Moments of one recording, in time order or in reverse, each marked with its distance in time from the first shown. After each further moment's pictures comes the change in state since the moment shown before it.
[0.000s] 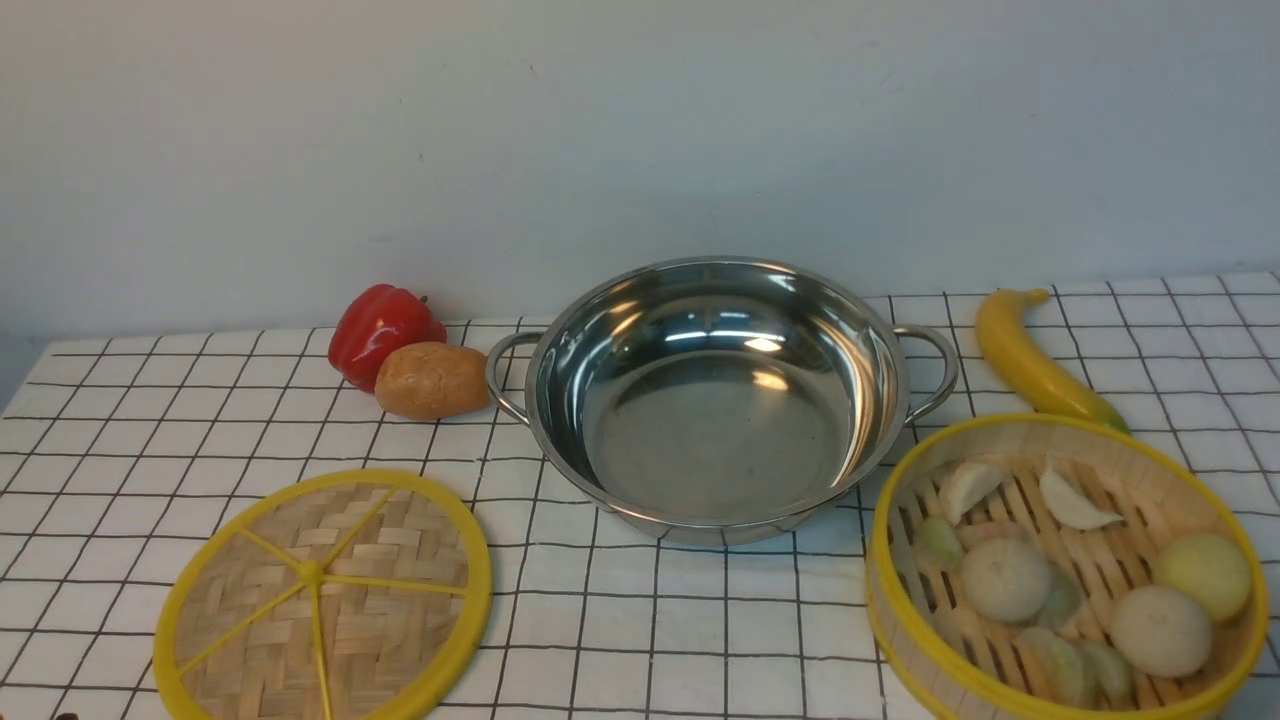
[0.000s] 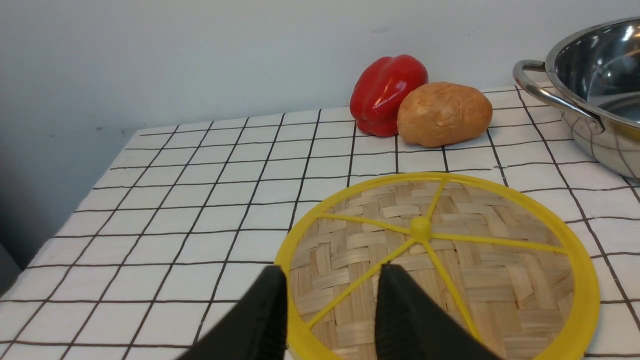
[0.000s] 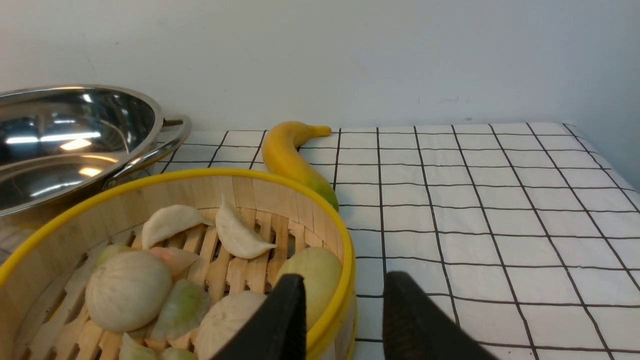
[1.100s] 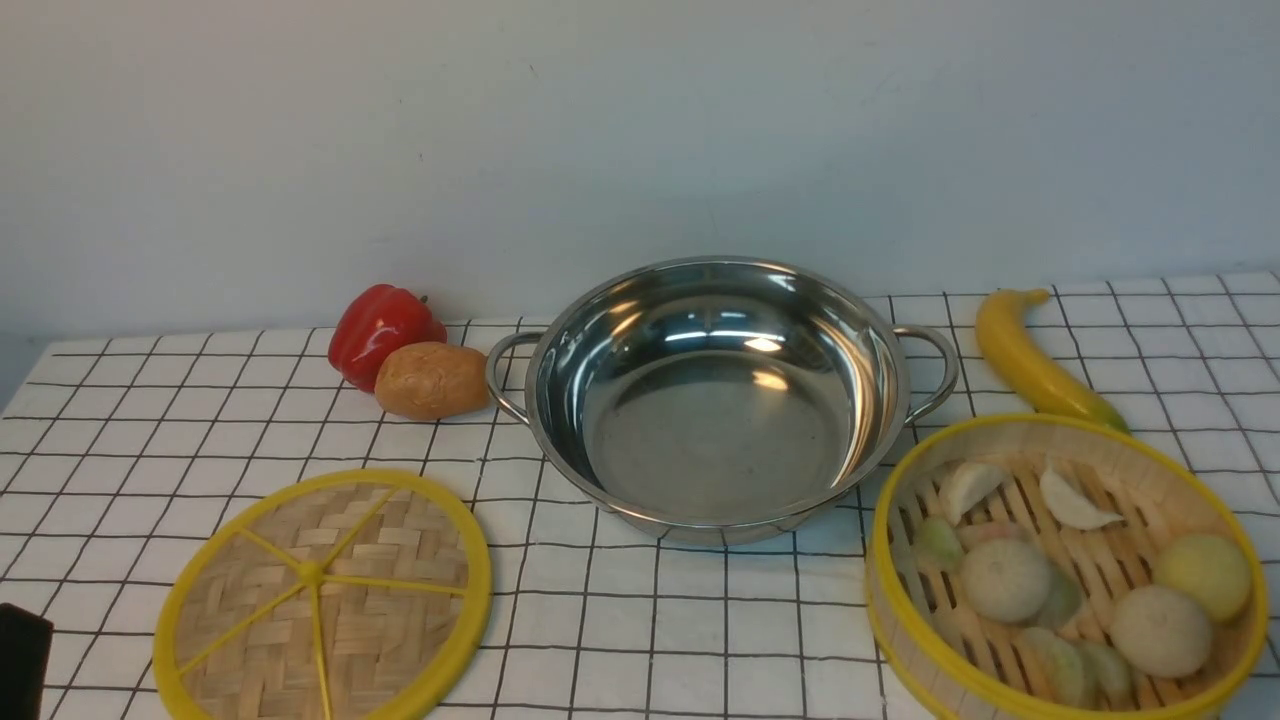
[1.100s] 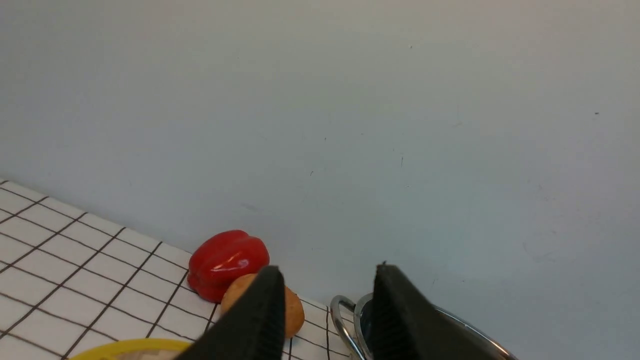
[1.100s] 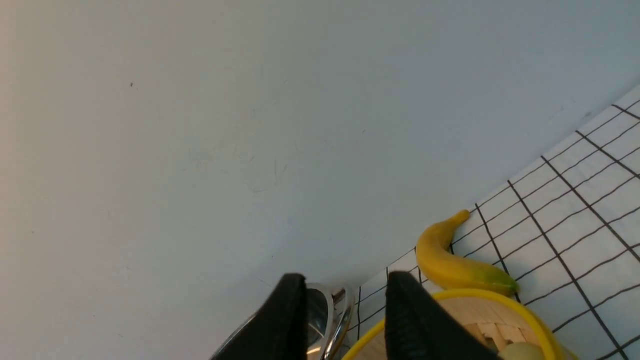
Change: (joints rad) right arm 0.000 0.000 0.000 0.596 -0.242 0.110; left arm 0.000 0.000 0.000 -0.309 -0.365 -0.298
